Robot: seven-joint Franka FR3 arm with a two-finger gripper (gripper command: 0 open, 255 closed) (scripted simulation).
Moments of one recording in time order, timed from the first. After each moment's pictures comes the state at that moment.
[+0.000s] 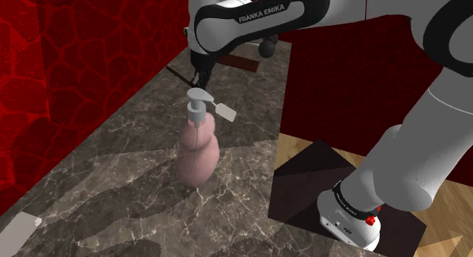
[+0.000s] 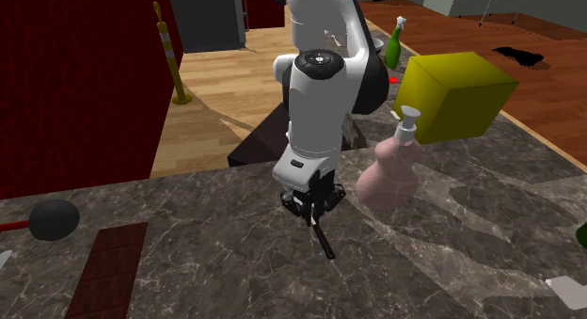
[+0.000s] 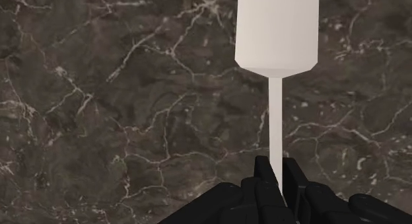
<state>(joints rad) 0.29 0.15 0.14 -1.90 -0.01 2.12 -0.21</state>
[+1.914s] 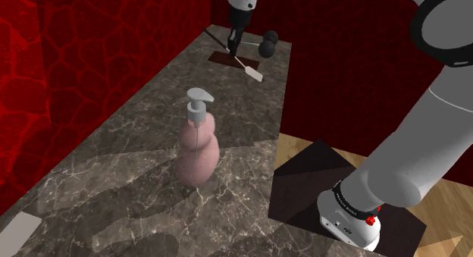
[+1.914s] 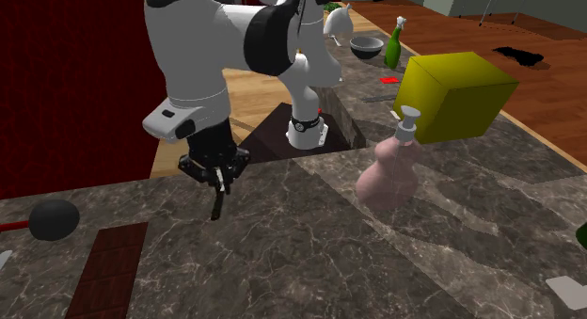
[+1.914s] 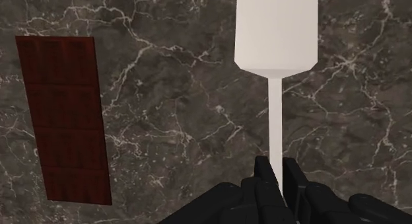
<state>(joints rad) 0.12 0.14 0.00 -1.70 0.03 1.90 -0.53</state>
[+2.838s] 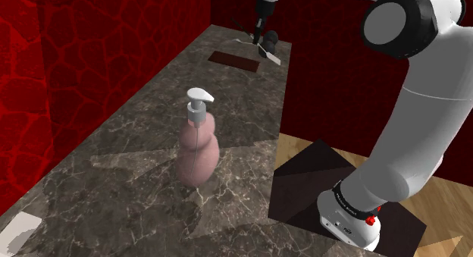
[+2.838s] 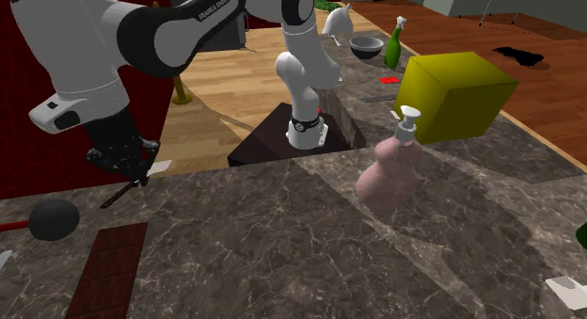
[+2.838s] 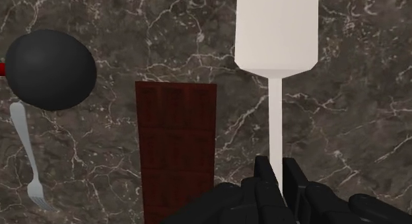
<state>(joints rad) -0.07 0.36 -0.10 -1.40 0.09 1.80 -0.83</state>
